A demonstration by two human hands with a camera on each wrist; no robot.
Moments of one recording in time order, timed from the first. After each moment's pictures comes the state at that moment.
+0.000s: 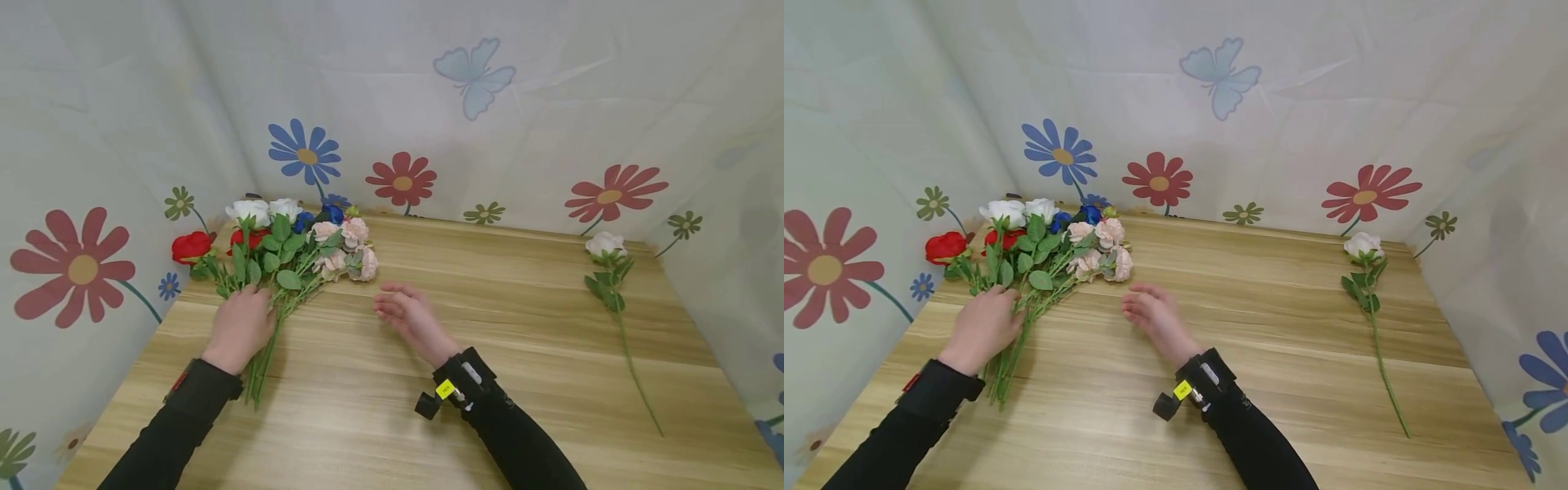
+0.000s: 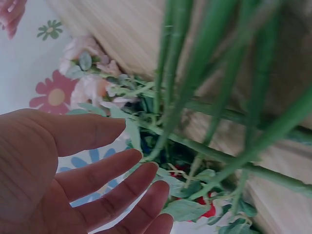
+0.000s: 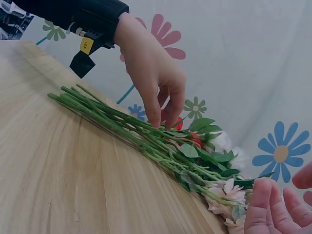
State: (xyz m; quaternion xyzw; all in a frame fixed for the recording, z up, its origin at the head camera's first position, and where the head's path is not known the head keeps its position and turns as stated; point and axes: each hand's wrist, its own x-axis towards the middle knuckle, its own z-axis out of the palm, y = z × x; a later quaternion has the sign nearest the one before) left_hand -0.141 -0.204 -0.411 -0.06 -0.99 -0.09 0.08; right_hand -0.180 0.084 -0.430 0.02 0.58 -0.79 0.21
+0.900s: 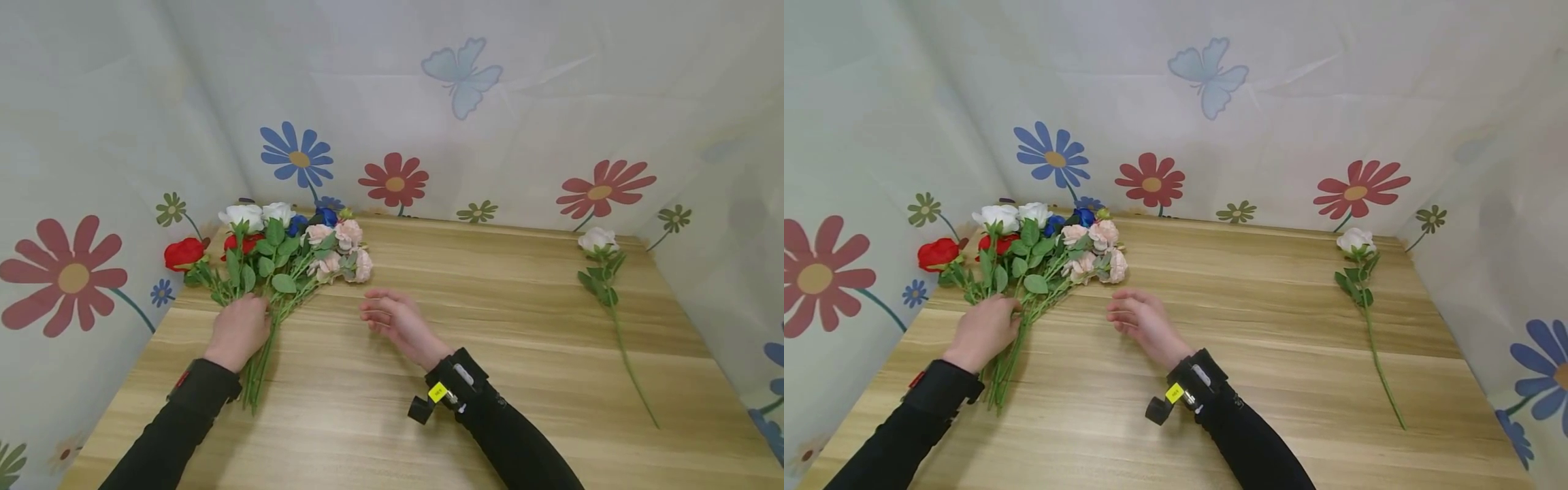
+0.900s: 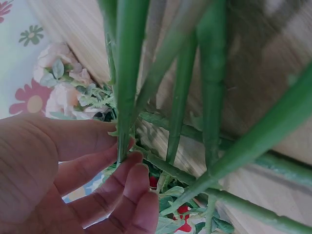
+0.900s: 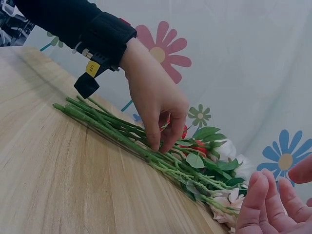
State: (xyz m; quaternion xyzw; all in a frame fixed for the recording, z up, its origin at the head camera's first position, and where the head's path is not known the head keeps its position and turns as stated) left_hand -0.152 -0.210 -0.428 -0.07 -0.99 -0.10 0.05; right_hand -0.172 0.077 -0.426 0.00 0.57 -0.78 0.25
